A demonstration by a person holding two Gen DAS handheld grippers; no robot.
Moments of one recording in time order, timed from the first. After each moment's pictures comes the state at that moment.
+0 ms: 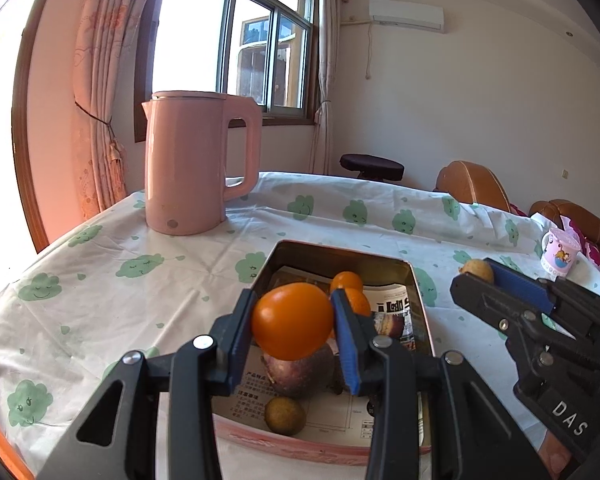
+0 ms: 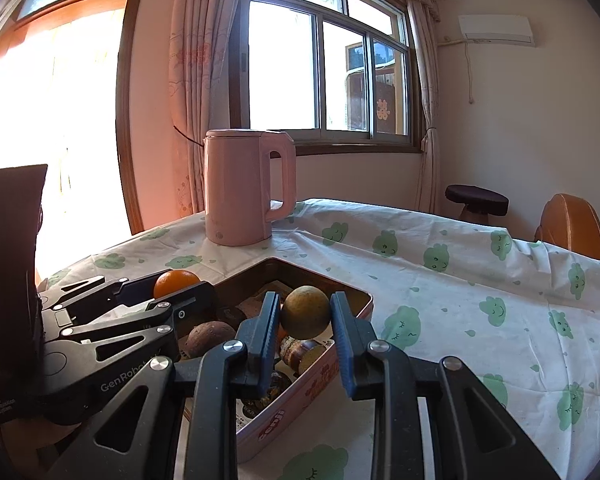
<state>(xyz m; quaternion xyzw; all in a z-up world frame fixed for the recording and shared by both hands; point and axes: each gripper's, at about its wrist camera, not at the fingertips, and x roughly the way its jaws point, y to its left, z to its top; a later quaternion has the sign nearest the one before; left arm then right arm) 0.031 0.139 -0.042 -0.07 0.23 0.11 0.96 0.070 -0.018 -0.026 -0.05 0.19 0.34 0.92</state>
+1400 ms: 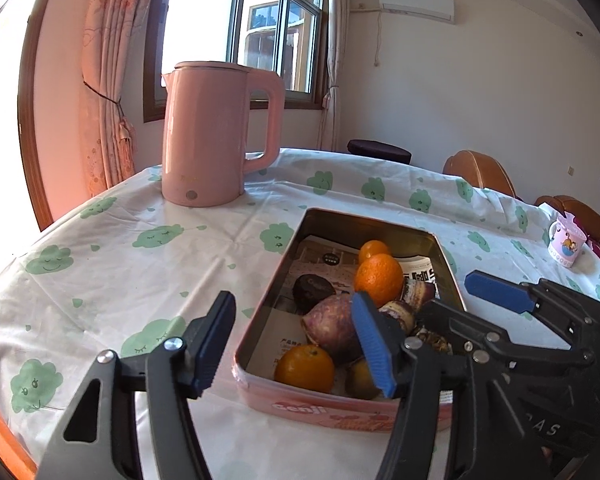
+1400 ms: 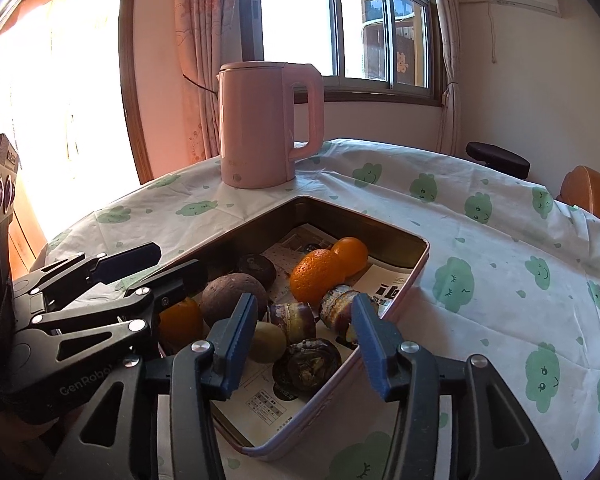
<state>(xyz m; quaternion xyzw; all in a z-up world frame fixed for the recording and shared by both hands) 0.016 0.159 -0.059 -0.07 0.26 0.11 0.96 0.081 0.015 -0.058 -0.08 0.27 0.35 0.89</state>
